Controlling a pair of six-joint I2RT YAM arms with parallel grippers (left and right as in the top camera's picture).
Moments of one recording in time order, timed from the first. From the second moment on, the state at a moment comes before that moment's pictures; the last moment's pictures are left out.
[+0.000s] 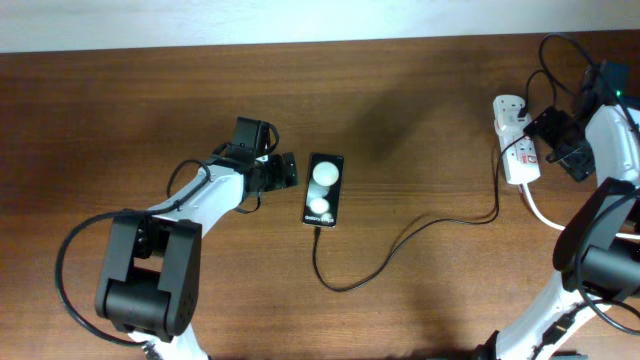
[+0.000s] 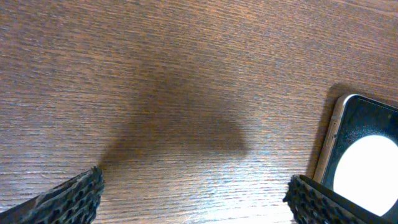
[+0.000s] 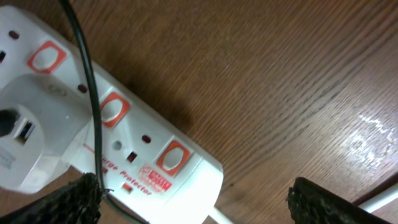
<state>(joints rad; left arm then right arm) -0.27 1.91 1.12 -0.34 0.06 -0.41 -0.42 2.05 1.65 -0.90 0.09 0.50</state>
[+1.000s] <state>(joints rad) -0.27 1.91 1.12 -0.34 0.06 -0.41 -0.42 2.11 1.47 -0.53 0.09 0.72</state>
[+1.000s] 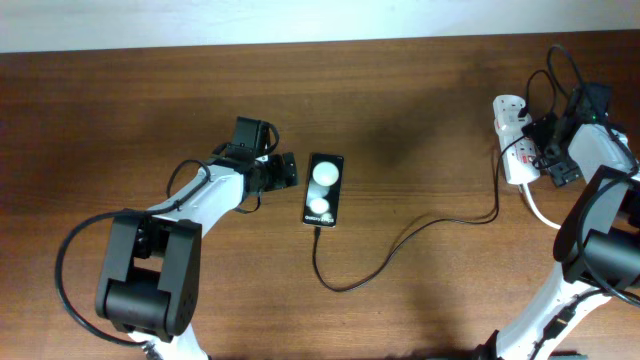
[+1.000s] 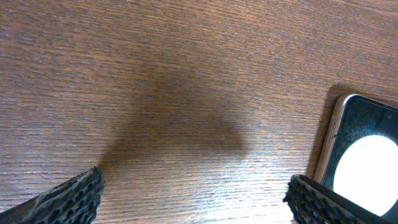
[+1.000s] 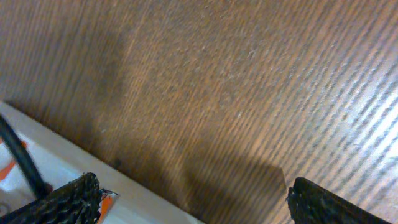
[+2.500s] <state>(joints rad) -0.27 1.91 1.12 -0.34 0.06 -0.41 -0.42 2.11 1.50 -0.59 0.04 0.74</state>
